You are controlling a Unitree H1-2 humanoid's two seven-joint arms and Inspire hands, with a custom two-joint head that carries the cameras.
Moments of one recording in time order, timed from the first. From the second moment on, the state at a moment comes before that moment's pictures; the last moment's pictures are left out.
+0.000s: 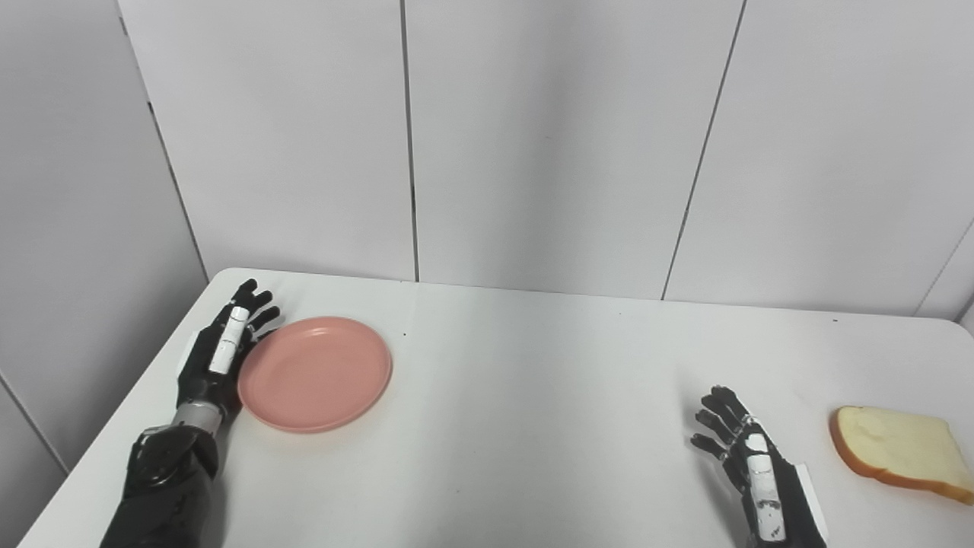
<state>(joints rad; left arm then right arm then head) -0.62 0.30 0.24 0.92 -0.30 -0.28 -0.22 -0.03 -0.07 -0.07 -0.02 0.09 -0.11 0.05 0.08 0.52</state>
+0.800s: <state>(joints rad) -0.65 0.05 0.16 0.87 -0.29 -0.25 -0.21 -0.01 -0.03 -0.03 -0.04 0.06 -0.09 0.02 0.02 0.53</state>
